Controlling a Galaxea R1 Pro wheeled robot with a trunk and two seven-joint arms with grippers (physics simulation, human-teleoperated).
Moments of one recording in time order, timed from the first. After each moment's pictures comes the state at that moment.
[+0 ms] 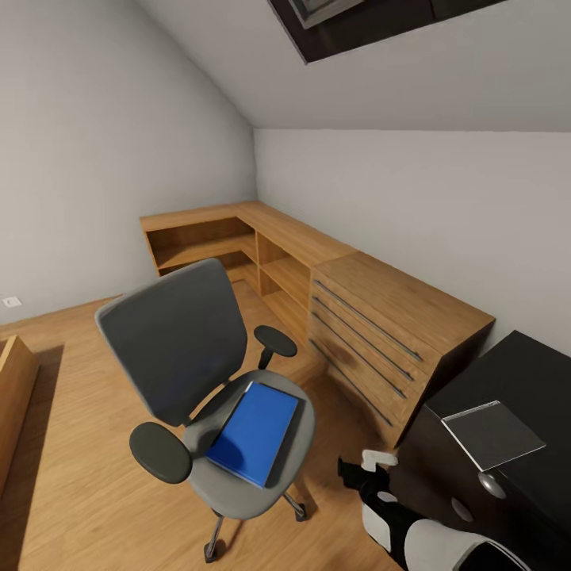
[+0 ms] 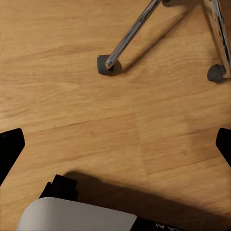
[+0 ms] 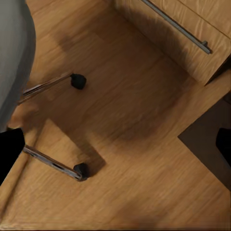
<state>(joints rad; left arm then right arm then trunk) -0.29 0.02 -0.64 -0.02 1.06 -0.40 -0.16 -0.70 0.09 0.55 -0.02 -0.67 -0.30 -0.11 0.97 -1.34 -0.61</state>
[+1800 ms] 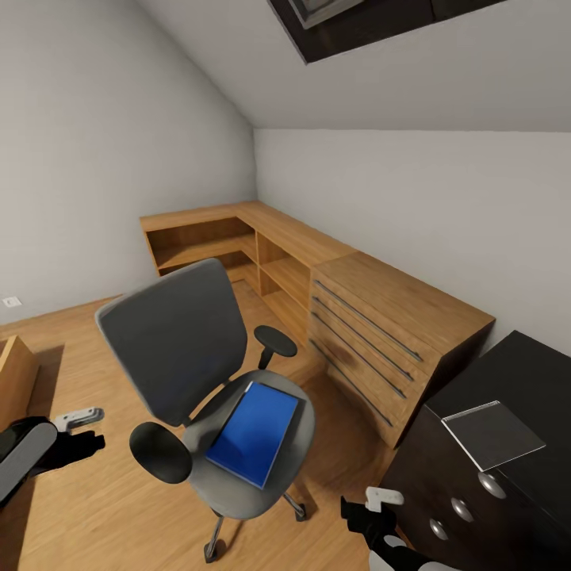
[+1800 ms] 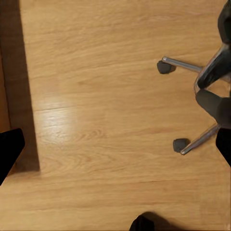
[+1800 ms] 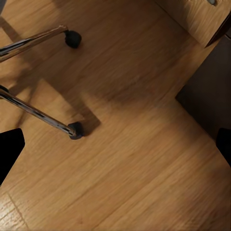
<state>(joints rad) -0.45 0.58 -0.18 -1.19 1.08 0.90 0.63 -0.59 0.09 0.55 0.01 -0.66 -0.33 -0.08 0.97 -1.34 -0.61</state>
